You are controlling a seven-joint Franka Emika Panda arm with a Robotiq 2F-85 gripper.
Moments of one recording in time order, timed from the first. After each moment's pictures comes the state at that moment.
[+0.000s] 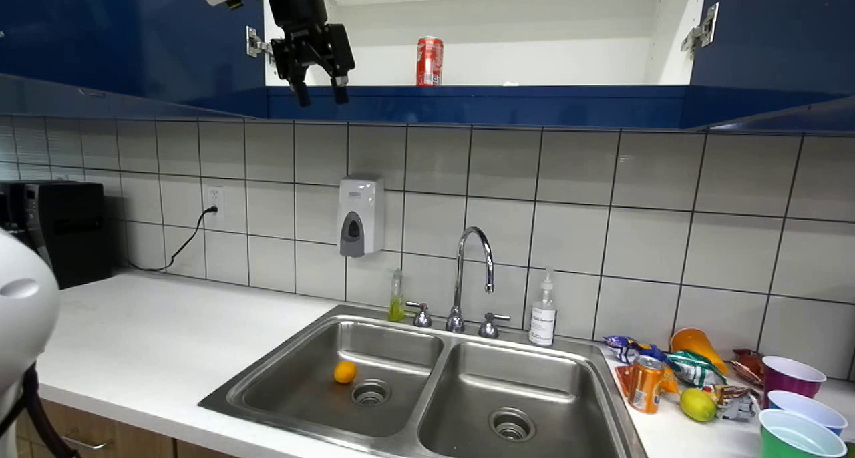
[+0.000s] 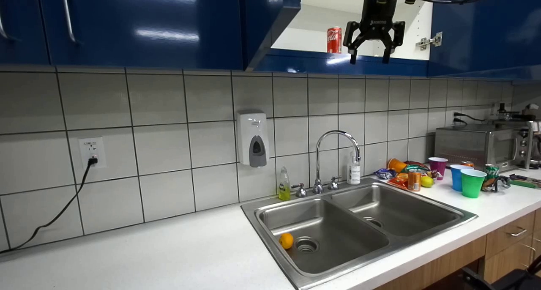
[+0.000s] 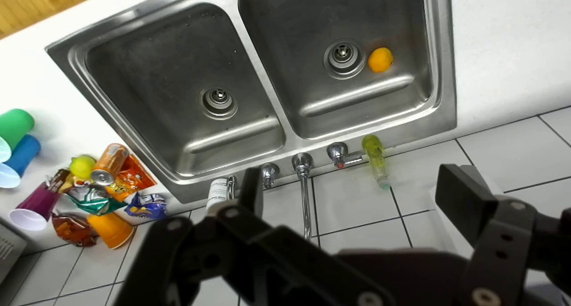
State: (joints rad) arm -0.08 -0.63 0.04 -2.17 -0.08 1.88 0.26
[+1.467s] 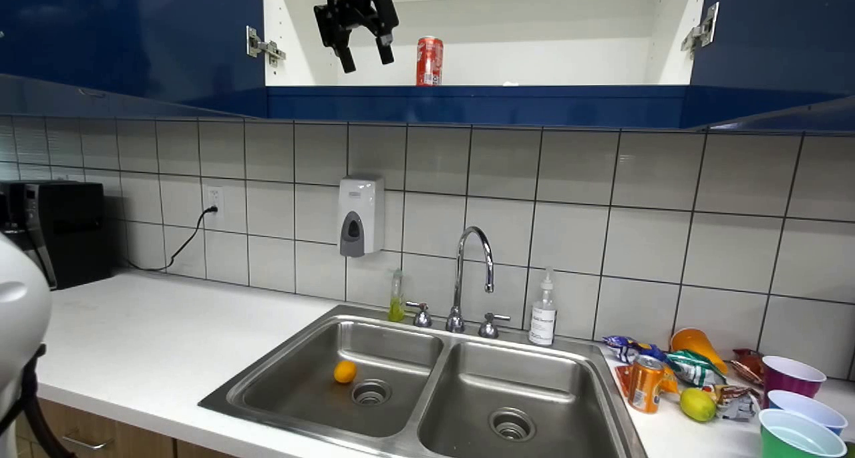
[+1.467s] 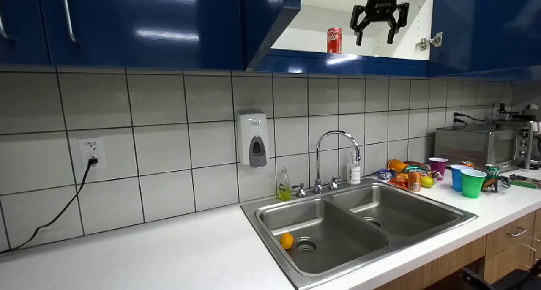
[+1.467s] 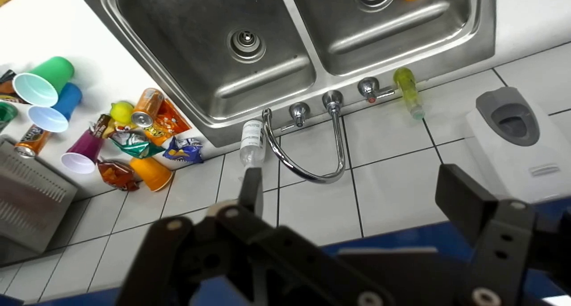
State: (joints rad) arm -0.12 -0.52 0.00 -1.97 -0.16 1.89 0.25
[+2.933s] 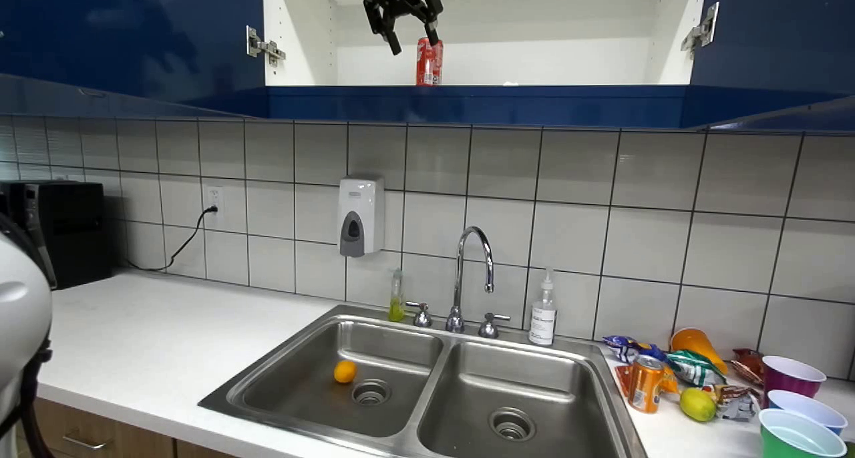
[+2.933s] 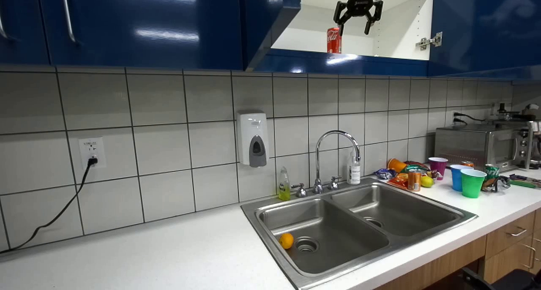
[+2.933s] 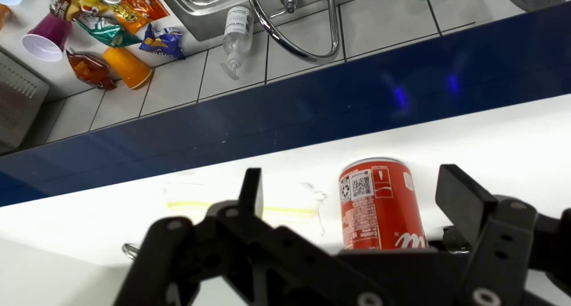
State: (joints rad) arm -0.12 -0.22 -0.03 -1.63 -0.20 2.05 0.20
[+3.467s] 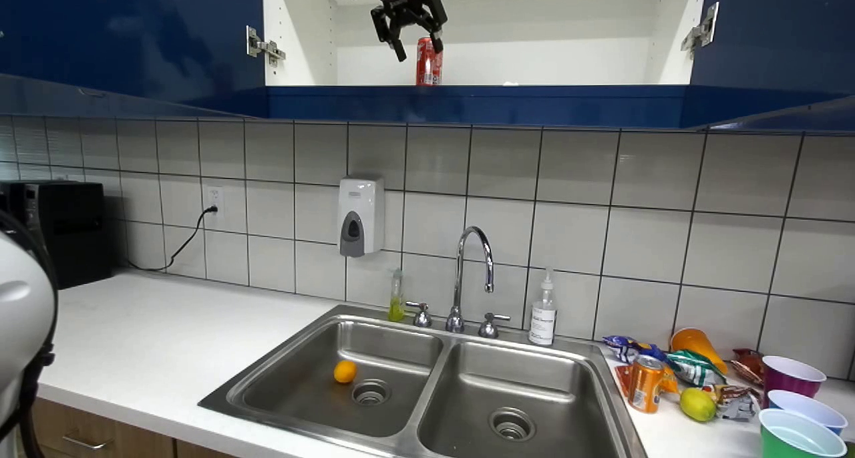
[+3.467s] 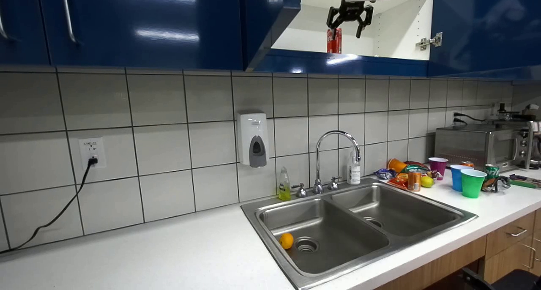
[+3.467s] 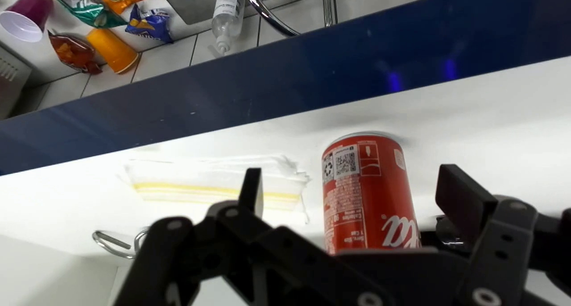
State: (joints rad) arm -0.11 -0.11 -0.03 -1.53 -0.20 2.07 0.19
